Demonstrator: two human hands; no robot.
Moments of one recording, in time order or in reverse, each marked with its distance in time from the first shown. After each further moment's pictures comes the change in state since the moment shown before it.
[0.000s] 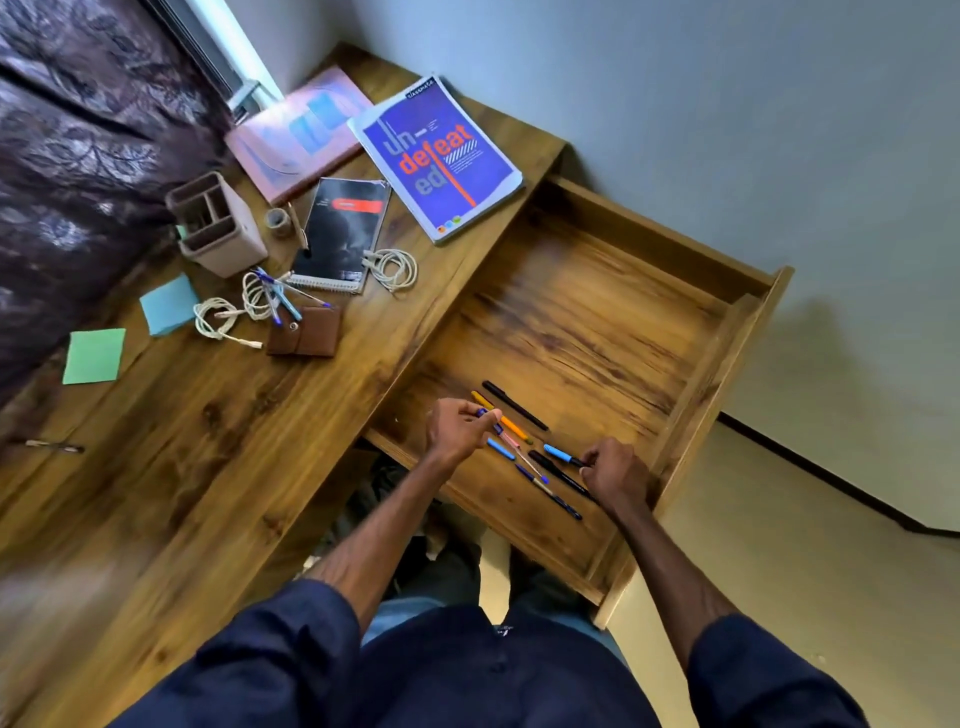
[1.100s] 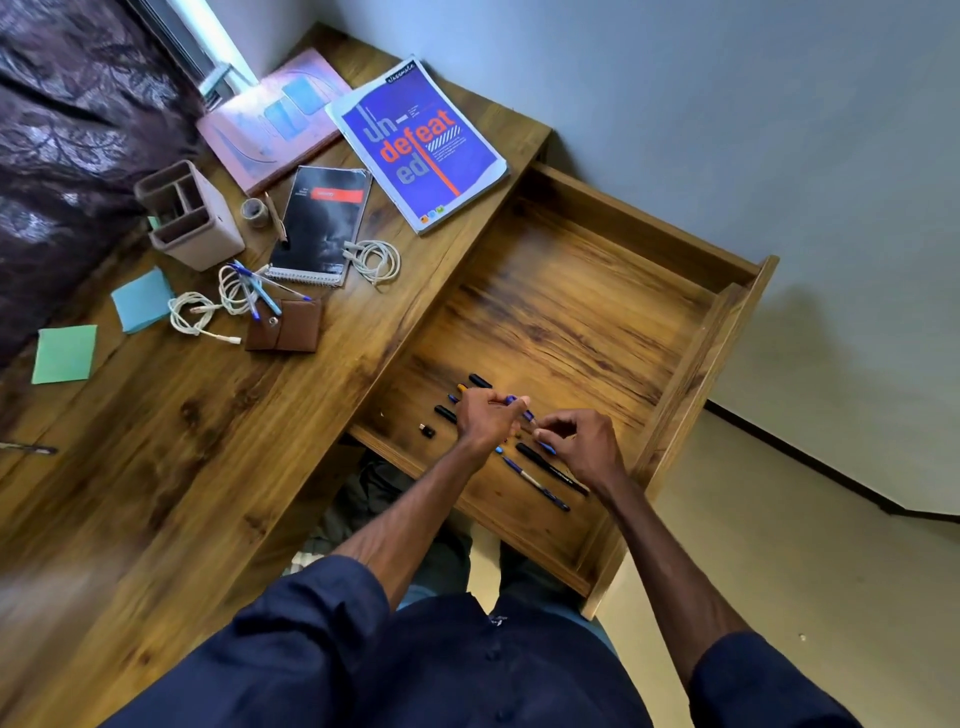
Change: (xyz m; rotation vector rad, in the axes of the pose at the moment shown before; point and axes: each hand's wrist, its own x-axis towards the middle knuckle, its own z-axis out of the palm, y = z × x) left_hand 0.008 0.020 0.058 -0.104 -0.025 -0.044; right_hand -0.007 -0.029 -0.035 0.456 -0.018 -0.355
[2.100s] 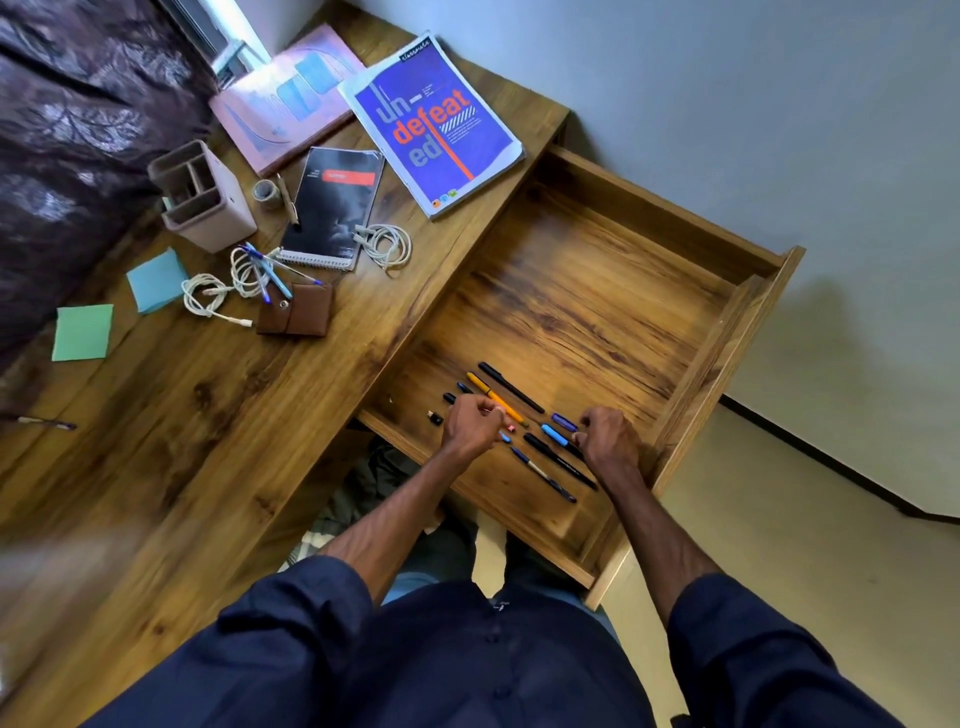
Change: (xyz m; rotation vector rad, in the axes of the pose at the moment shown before) left_hand 0.001 -0.037 -0.023 0.205 -0.057 0.026; right_hand 0.023 0.037 0.015 -0.558 -0.013 0.290
